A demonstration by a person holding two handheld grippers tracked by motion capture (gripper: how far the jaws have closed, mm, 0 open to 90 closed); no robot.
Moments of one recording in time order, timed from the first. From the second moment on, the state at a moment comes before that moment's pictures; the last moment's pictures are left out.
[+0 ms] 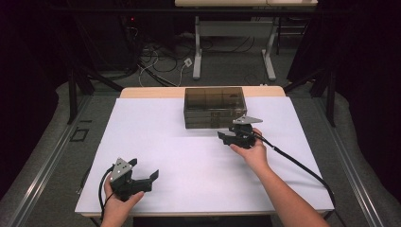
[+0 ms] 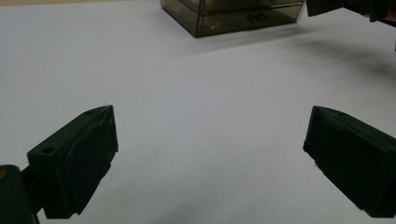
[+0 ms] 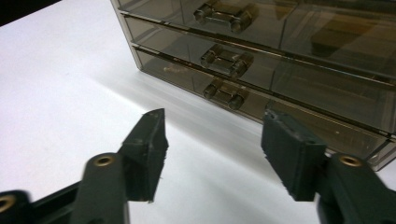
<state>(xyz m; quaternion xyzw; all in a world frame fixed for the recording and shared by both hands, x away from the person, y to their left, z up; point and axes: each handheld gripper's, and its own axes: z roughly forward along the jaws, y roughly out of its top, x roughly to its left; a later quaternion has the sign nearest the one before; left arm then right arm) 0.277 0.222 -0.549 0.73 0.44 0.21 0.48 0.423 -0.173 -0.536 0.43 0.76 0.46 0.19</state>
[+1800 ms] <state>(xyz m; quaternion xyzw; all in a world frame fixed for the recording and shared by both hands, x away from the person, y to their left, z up) 0.275 0.215 -0.547 0.72 0.44 0.19 0.50 0.304 -0.174 -0.505 0.33 0.78 0.49 0.20</state>
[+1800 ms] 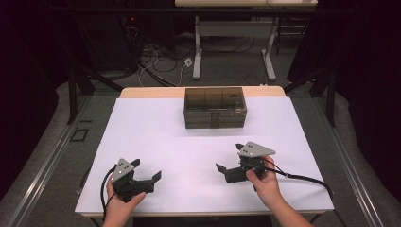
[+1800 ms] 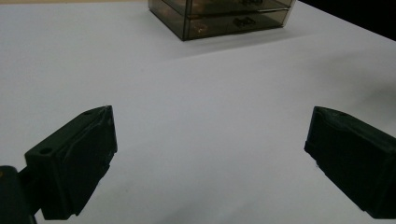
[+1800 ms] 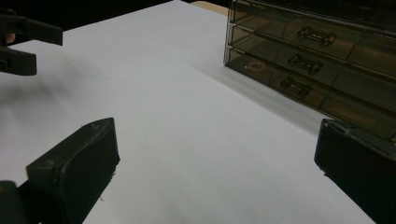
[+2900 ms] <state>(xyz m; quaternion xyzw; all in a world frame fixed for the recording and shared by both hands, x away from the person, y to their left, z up) 0.273 0.210 -0.546 0.74 0.41 0.19 0.50 0.274 -0.164 -0.548 0.32 0.79 0.49 0.17</state>
